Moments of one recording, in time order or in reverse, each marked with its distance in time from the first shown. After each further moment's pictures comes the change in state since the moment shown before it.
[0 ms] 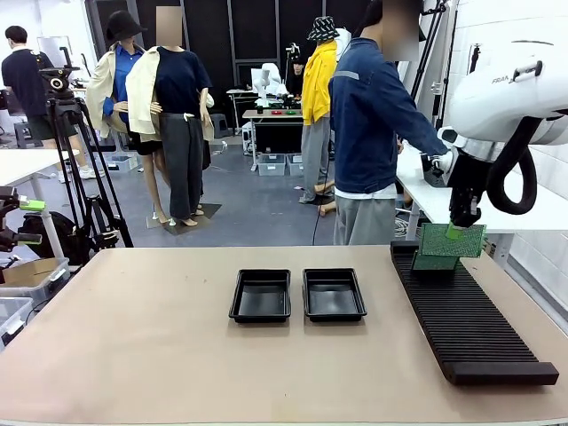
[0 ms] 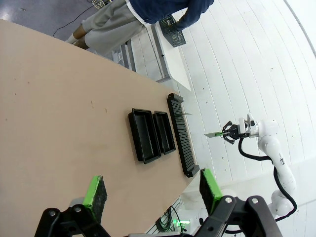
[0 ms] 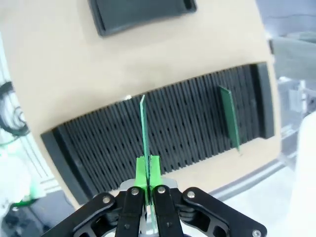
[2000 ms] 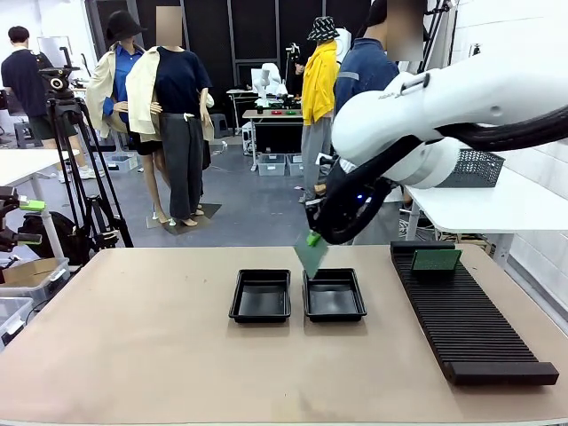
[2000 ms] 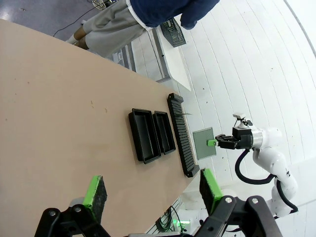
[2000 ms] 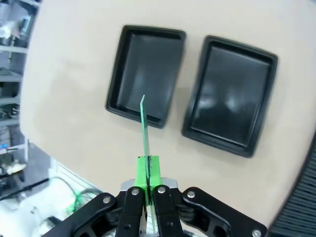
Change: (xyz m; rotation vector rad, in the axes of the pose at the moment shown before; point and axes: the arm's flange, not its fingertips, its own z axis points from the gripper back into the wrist) left arm 0.000 0.000 0.000 0.000 0.000 0.000; right arm 0.203 0.090 -0.052 0.242 -0.315 -1.029
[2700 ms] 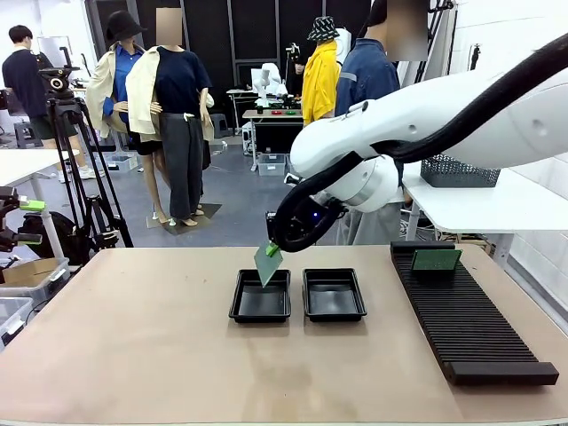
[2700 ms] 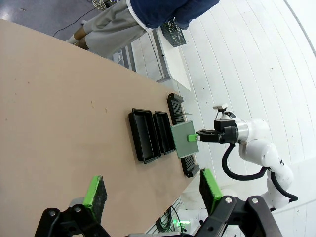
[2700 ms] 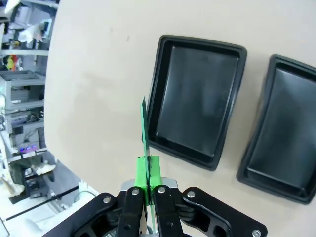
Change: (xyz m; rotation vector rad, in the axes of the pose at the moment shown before) left arm 0.000 0.000 0.000 0.000 0.000 0.000; right arm 0.042 0.020 -0.090 0.143 0.033 -0.086
